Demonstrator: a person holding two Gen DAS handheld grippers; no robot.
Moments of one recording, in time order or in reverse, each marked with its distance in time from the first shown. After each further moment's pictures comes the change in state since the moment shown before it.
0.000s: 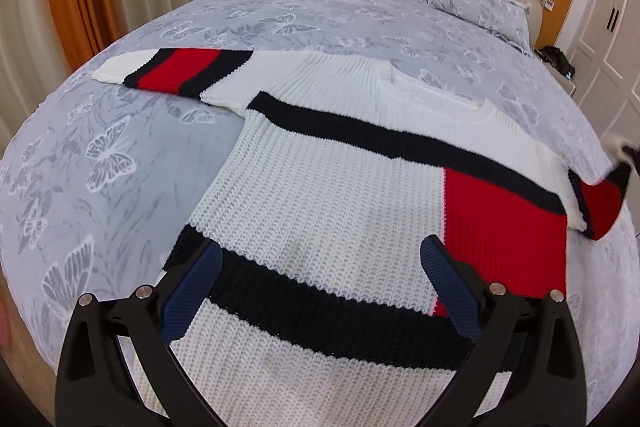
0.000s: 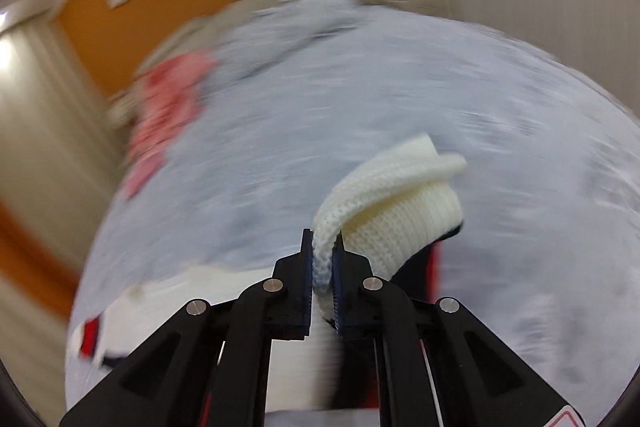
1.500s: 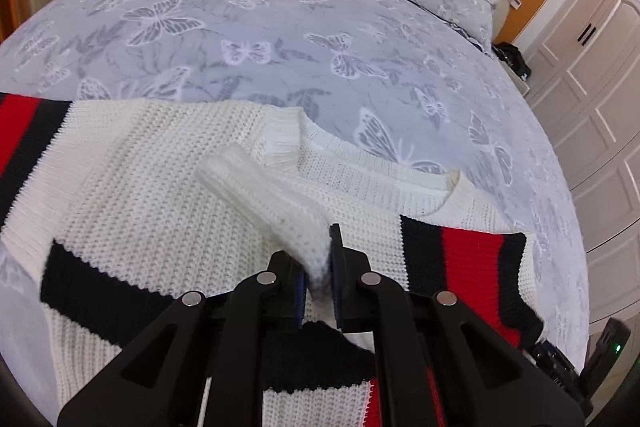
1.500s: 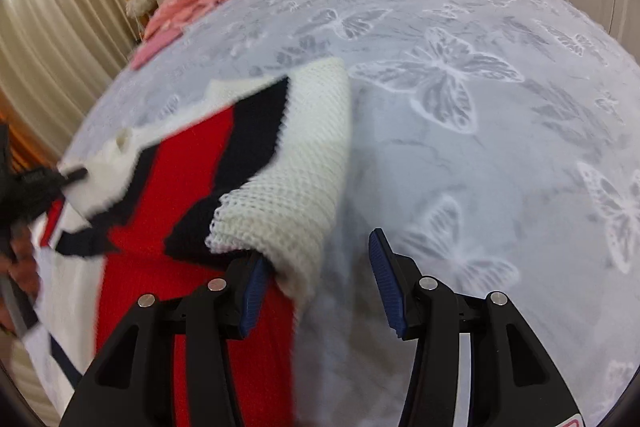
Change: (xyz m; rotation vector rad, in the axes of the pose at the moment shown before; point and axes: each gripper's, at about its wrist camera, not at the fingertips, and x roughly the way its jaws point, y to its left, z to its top) left arm 0.179 -0.070 0.161 -0.005 0.138 -0.302; right arm 0.072 0.044 -0.134 -0.095 0.222 -0.114
